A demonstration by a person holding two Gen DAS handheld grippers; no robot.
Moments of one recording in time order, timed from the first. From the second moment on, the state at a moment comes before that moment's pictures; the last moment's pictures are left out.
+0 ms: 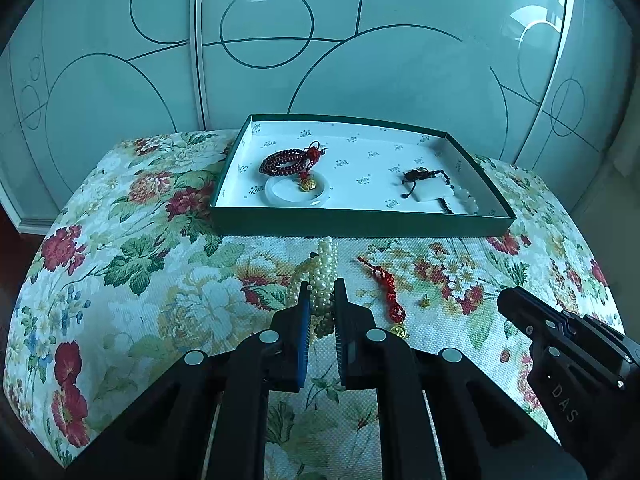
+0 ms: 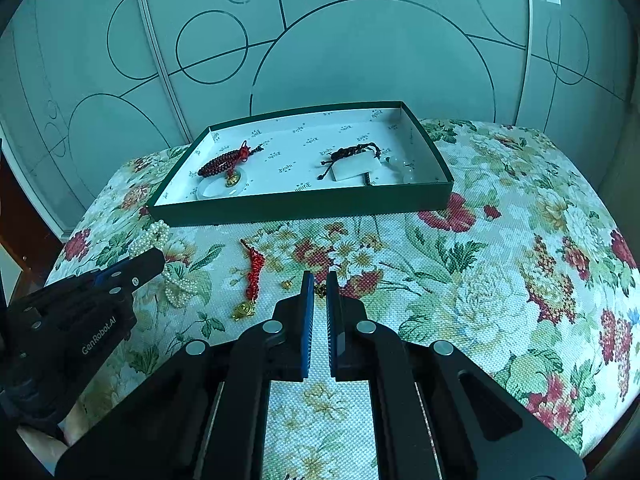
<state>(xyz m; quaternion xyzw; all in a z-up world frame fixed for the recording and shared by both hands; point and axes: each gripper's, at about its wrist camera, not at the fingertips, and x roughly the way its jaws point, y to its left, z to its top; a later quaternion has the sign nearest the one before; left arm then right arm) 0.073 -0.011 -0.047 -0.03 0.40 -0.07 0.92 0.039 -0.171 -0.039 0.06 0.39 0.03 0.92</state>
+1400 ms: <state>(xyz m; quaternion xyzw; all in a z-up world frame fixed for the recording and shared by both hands) 0.213 -0.015 -0.031 -0.03 0.37 -0.07 0.93 0.205 -0.180 -0.043 0.05 0.40 0.01 0.92</state>
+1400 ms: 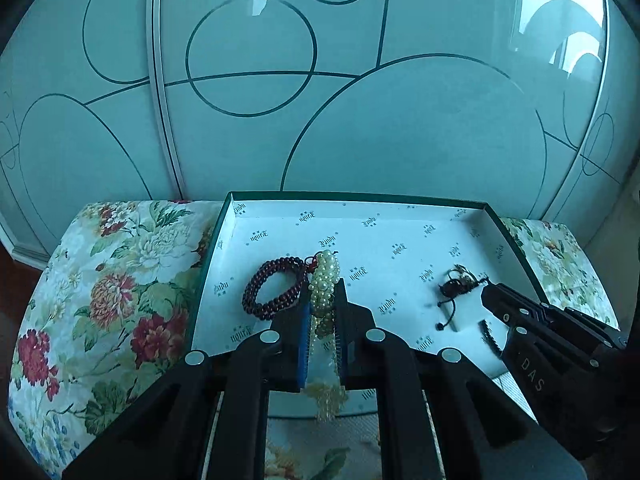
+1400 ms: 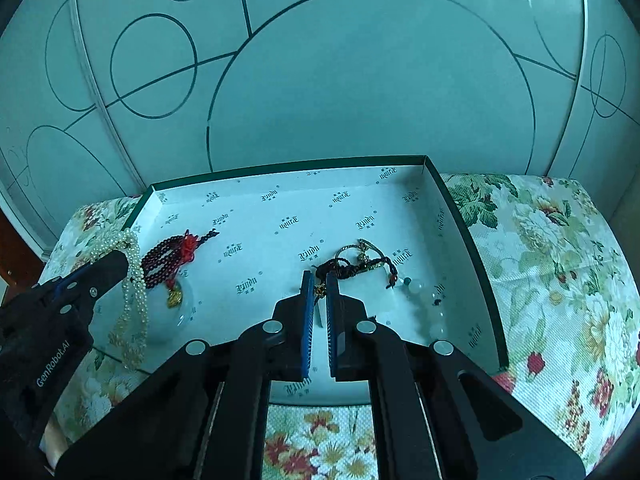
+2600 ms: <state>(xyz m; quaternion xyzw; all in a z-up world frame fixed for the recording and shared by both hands) 0.170 0.024 -0.052 -0.08 0.42 -0.05 0.90 0.134 -0.199 -0.042 0.07 0.40 0.00 0.91</state>
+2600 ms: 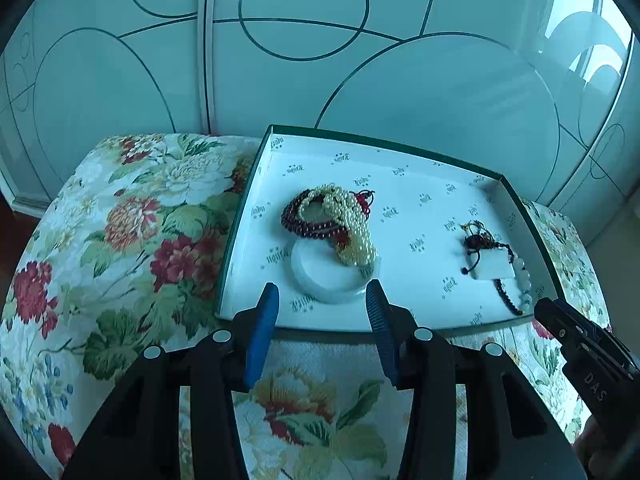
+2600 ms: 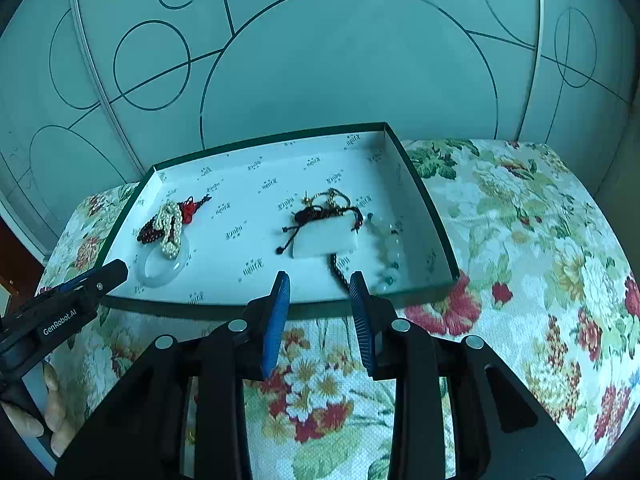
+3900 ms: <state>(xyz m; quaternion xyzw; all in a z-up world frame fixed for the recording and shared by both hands) 0.085 0.038 -0.077 -0.08 0.43 0.00 0.90 0.071 -0.145 -0.075 0.06 0.43 0.02 0.90</state>
